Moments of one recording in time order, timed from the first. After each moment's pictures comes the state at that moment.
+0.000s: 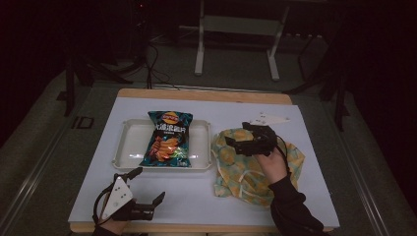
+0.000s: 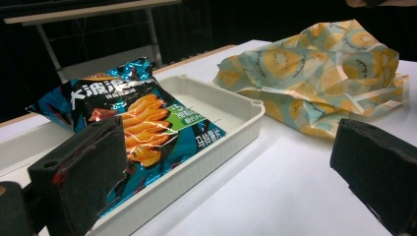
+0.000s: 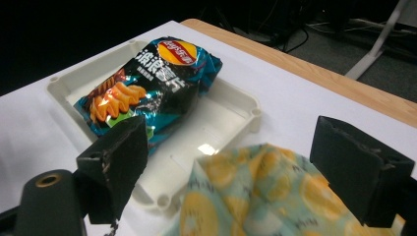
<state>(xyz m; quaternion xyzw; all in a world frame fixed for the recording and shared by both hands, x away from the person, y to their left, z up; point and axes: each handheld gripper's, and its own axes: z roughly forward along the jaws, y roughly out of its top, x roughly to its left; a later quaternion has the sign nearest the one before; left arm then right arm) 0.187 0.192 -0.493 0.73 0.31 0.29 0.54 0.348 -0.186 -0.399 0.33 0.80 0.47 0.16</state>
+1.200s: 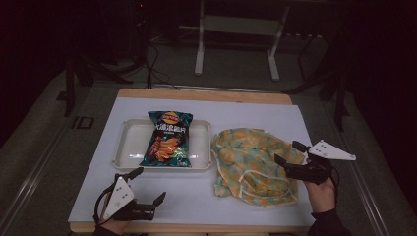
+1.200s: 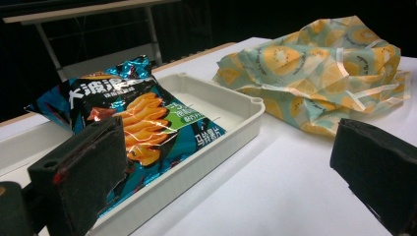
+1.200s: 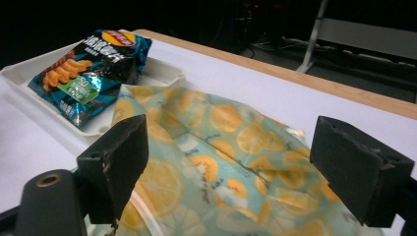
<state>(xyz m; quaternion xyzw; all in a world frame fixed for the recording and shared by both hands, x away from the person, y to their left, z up) 0.188 0.190 -0.494 0.73 0.30 0.29 0.54 0.286 -0.316 -0.421 0.38 0.75 0.50 0.24</state>
